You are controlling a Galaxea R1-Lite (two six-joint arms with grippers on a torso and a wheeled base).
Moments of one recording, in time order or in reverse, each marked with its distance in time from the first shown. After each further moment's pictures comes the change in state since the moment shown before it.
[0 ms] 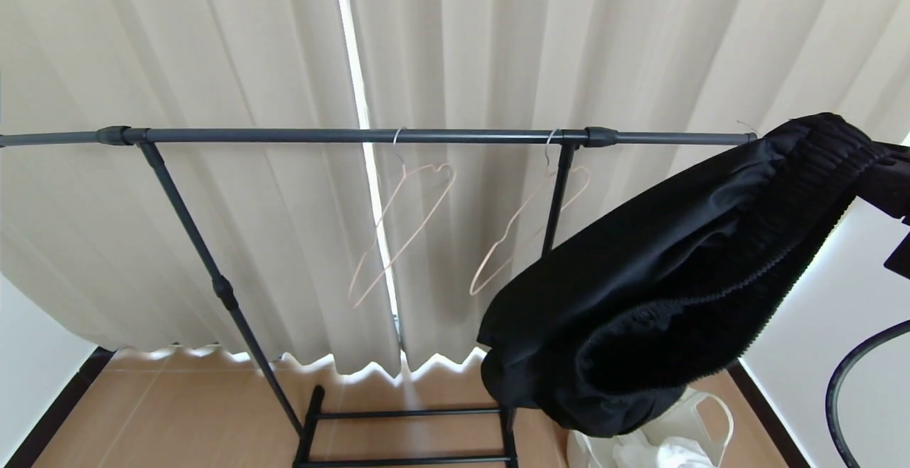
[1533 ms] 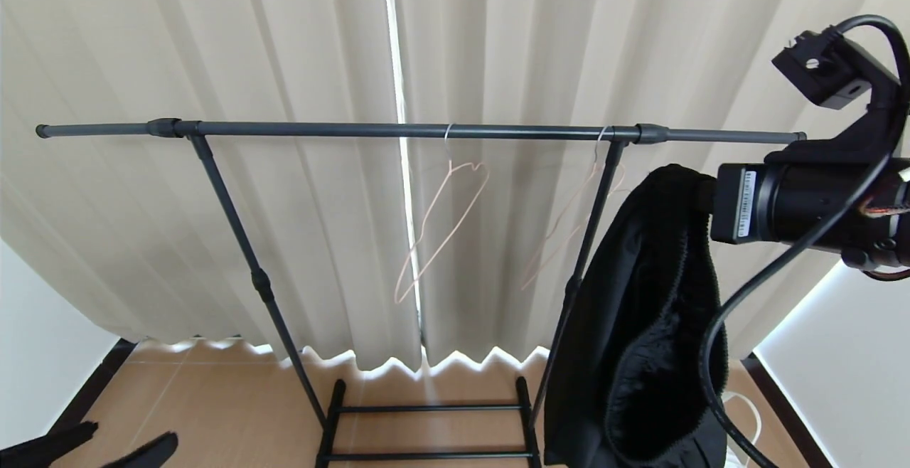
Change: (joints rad) left arm -0.183 0.770 -0.356 0.050 -0.121 -0.174; right arm 0.191 0.304 -0.357 0.443 -0.264 0.410
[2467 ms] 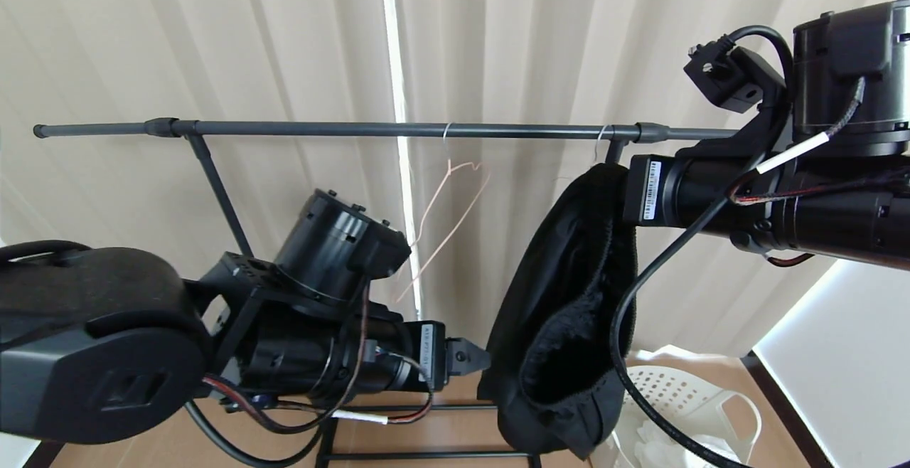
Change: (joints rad) left arm -0.586 0.934 -0.666 0.054 0.028 -0.379; right arm 0.073 0.150 -0.079 -0.066 -0.046 0.099
